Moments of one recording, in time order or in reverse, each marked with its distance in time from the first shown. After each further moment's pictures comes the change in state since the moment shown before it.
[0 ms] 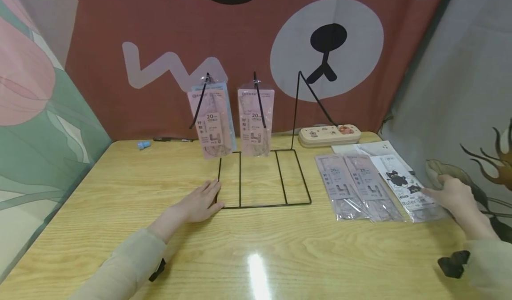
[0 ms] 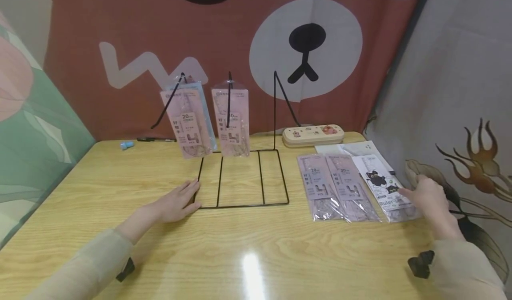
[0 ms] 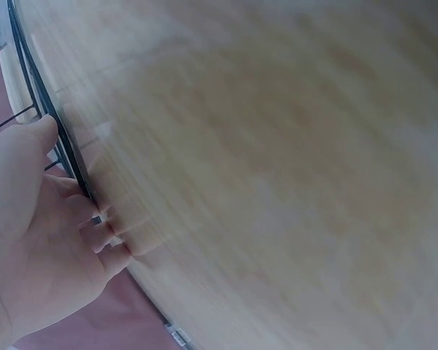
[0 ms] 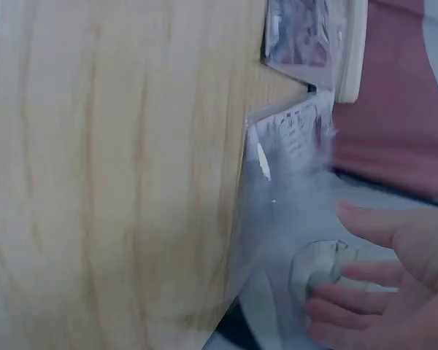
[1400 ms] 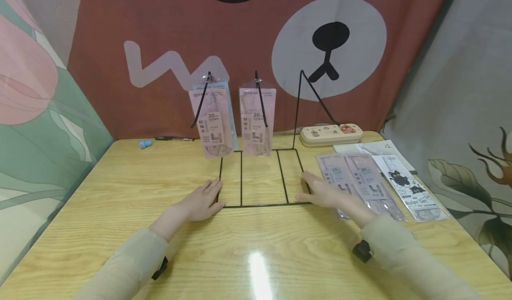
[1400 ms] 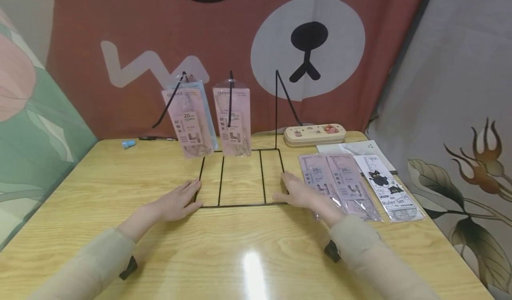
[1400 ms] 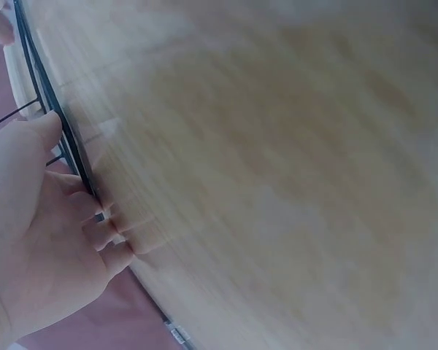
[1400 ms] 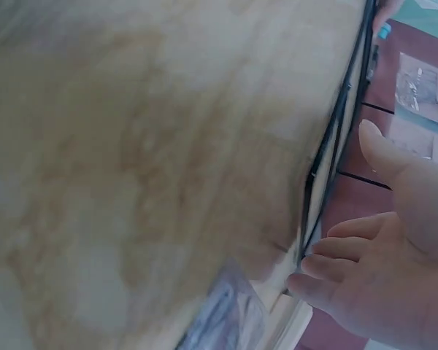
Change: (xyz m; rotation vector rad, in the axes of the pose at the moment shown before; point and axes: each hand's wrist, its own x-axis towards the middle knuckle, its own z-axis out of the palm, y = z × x) left_hand -0.002 0.004 -0.003 -0.010 -0.016 -0.021; right_hand -0.028 -0.234 0.100 0.099 -0.366 -0.658
